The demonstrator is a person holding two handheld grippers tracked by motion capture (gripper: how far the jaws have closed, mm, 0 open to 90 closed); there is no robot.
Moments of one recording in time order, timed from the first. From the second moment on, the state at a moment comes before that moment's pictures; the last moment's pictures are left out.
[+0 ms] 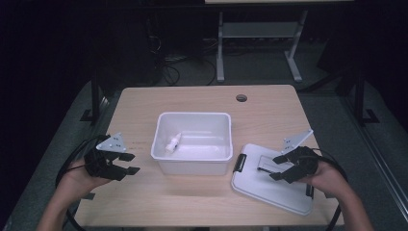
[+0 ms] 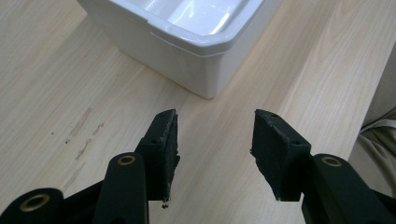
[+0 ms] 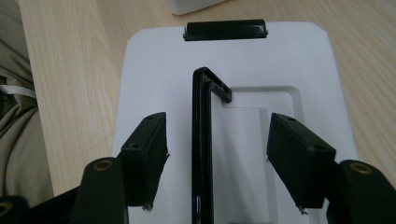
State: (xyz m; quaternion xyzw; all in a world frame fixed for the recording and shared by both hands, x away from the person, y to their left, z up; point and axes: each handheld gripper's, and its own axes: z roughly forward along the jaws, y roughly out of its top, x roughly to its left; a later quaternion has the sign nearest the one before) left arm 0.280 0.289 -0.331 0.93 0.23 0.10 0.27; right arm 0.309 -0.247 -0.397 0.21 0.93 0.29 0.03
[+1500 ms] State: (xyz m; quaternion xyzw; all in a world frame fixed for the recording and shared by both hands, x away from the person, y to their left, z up) left arm 0.261 0.304 -0.375 0.92 0.25 0.10 0.29; right arm 0.307 -0.237 -0.409 0.18 0.95 0.25 0.04
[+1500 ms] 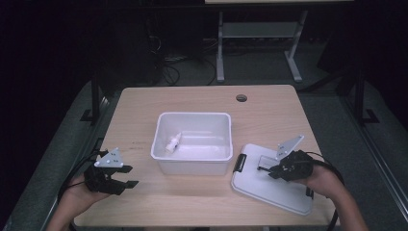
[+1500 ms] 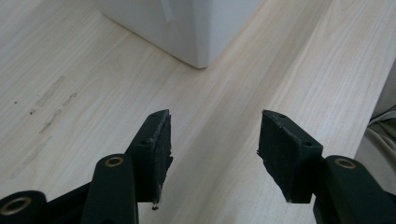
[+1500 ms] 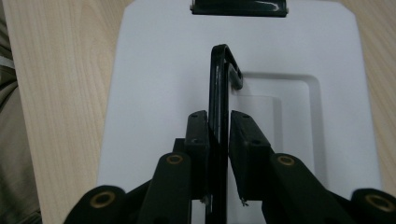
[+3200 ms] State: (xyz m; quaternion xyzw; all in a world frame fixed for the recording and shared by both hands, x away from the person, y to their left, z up) left arm 0.248 0.305 -0.409 0.90 0.26 0.10 0.32; right arm 0.315 -0.251 -0.384 0.17 0.95 0.25 0.05
